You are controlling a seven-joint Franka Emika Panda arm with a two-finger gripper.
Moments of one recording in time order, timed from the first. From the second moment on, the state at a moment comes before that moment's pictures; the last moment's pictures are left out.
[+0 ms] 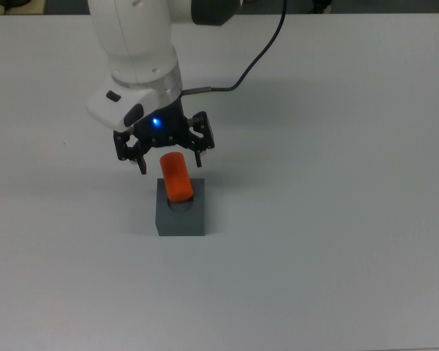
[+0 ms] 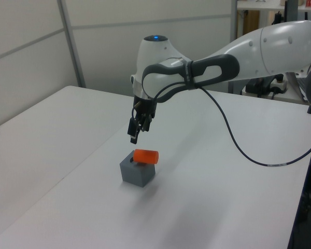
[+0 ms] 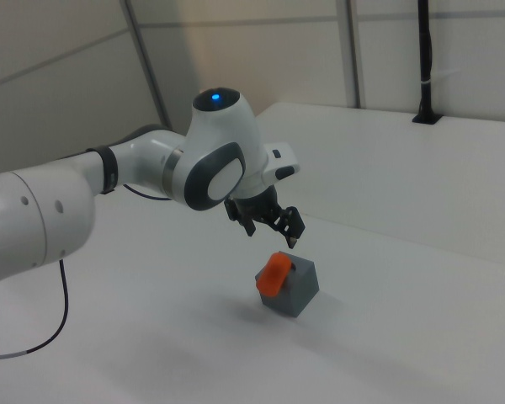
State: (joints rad) arm -0.05 0.34 0.05 -1.57 0.10 2.14 -0.15
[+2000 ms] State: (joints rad) arm -0.08 0.21 -0.08 -1.53 0.04 1.80 -0.15
